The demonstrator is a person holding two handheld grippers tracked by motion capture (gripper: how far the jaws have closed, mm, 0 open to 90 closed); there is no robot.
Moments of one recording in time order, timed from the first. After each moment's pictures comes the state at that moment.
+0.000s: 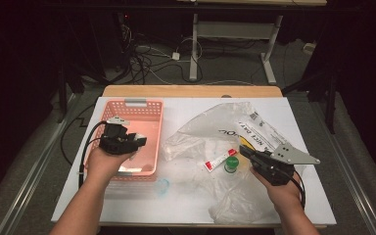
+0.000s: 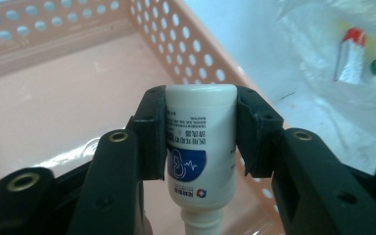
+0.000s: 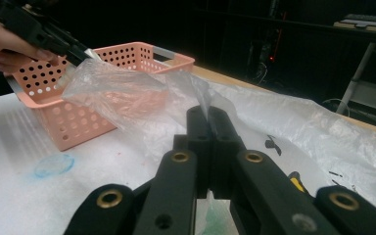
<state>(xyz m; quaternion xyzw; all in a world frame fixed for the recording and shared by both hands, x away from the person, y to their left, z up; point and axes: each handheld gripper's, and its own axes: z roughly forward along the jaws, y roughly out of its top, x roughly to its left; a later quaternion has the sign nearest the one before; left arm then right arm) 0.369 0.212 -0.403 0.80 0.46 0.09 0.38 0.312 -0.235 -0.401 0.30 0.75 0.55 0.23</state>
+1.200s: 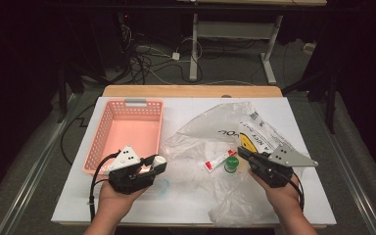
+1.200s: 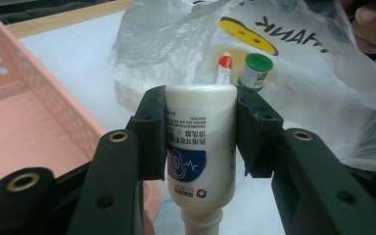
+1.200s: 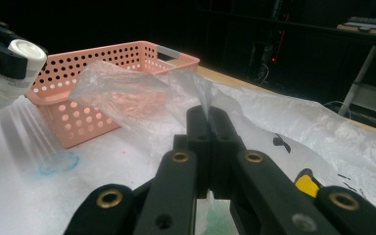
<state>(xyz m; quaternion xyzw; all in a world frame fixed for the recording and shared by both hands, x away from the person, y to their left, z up) 0.276 0.161 -0.397 0.79 0.35 0.11 0.49 0.307 -0.230 -0.401 0.29 0.75 0.55 0.23</state>
